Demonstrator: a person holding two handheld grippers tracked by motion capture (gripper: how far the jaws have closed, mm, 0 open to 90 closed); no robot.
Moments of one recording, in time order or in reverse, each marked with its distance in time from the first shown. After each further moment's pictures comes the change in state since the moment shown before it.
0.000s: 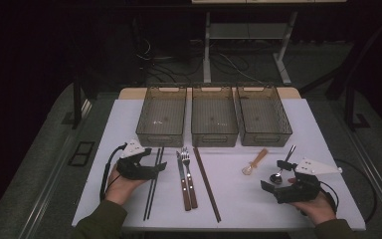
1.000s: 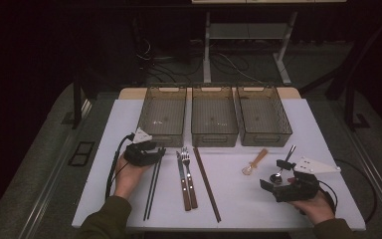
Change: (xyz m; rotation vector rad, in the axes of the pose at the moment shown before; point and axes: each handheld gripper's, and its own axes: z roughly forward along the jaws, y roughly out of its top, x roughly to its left) left arm 0.024 0.013 0.038 0.108 0.115 -0.034; right arm -0.001 0.000 0.003 0.001 -0.013 0.009
